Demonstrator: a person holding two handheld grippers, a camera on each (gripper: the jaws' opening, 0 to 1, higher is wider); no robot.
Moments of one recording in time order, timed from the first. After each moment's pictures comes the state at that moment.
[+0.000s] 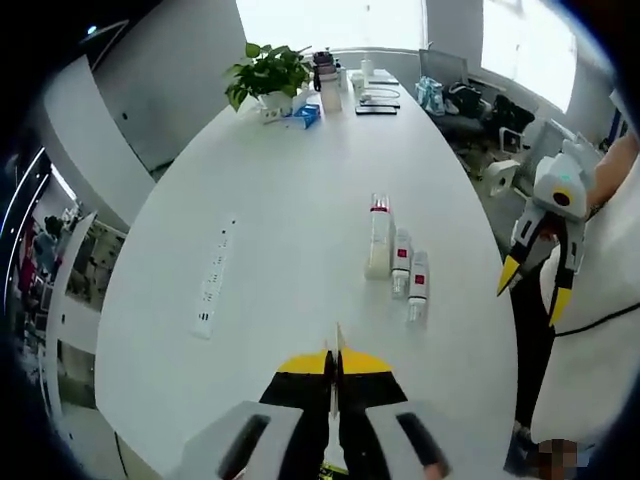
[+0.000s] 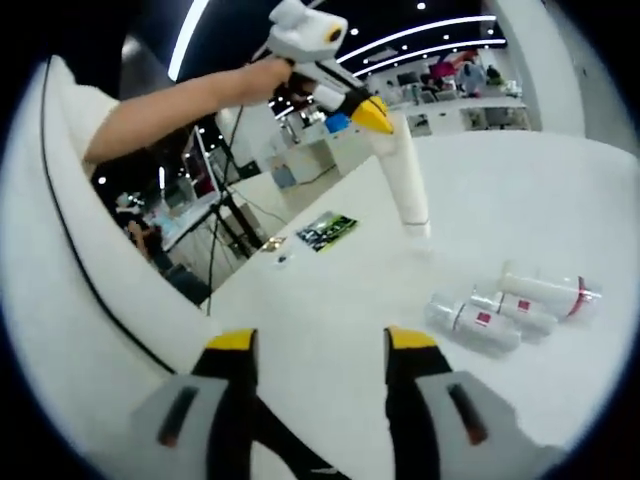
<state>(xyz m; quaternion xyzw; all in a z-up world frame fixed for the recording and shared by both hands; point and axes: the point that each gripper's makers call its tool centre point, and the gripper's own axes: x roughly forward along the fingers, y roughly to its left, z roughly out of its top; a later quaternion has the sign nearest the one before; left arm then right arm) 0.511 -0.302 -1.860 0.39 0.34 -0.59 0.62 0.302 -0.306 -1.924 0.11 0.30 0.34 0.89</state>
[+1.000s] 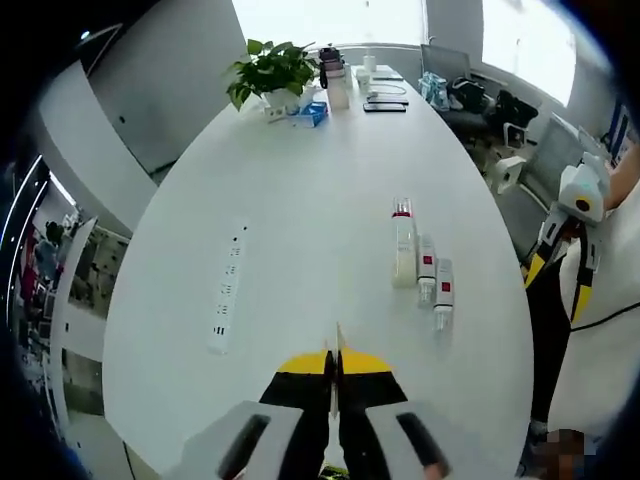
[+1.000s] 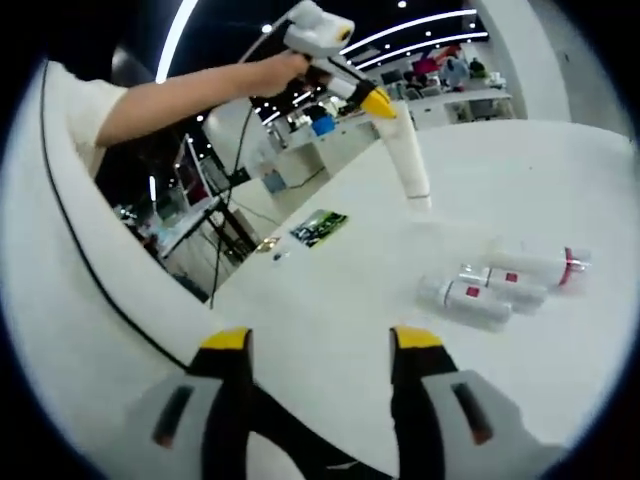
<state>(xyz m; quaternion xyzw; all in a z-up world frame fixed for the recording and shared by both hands) 0.545 -0.325 -1.860 0.40 0.33 -0.58 0.62 0.283 -0.317 -1.928 0.13 0.31 0.31 0.89</state>
